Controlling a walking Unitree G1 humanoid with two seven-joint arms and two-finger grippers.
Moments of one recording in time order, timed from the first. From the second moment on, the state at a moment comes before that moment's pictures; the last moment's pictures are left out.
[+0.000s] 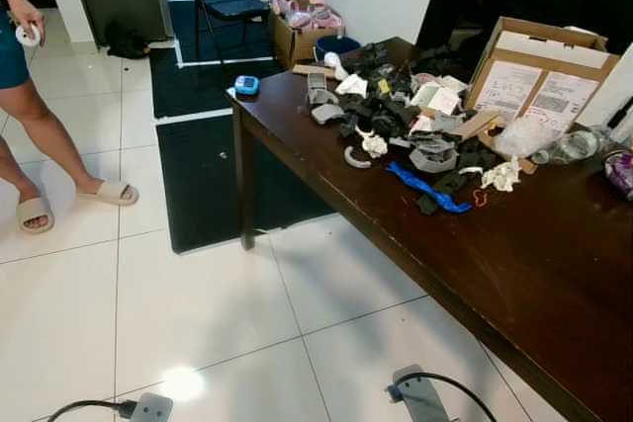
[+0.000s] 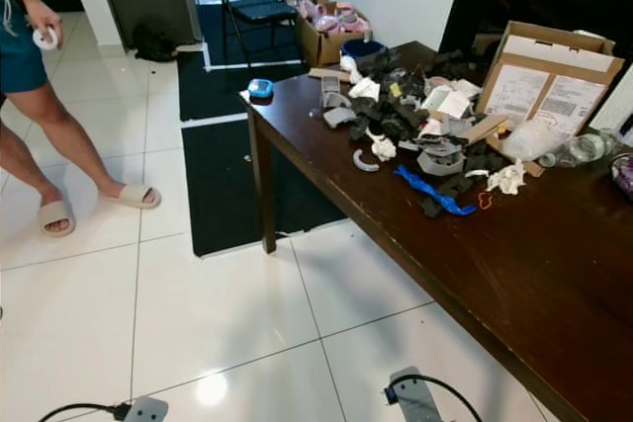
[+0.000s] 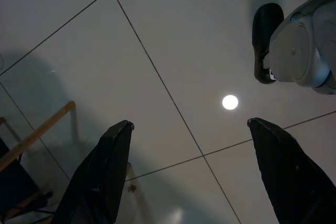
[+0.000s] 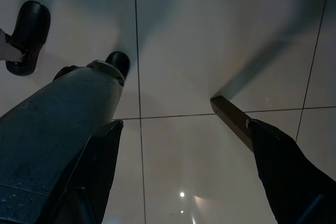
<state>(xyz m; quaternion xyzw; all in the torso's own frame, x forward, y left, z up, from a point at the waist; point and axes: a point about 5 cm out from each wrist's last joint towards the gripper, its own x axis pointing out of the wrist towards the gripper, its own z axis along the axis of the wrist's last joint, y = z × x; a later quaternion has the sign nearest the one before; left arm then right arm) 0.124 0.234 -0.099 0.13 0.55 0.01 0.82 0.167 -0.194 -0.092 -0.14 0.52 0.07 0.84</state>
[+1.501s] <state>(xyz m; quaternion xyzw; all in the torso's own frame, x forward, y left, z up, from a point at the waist) 0.122 0.235 -0.100 0.13 0.55 0.00 0.82 0.167 -0.189 -0.093 -0.14 0.53 0.08 0.83</state>
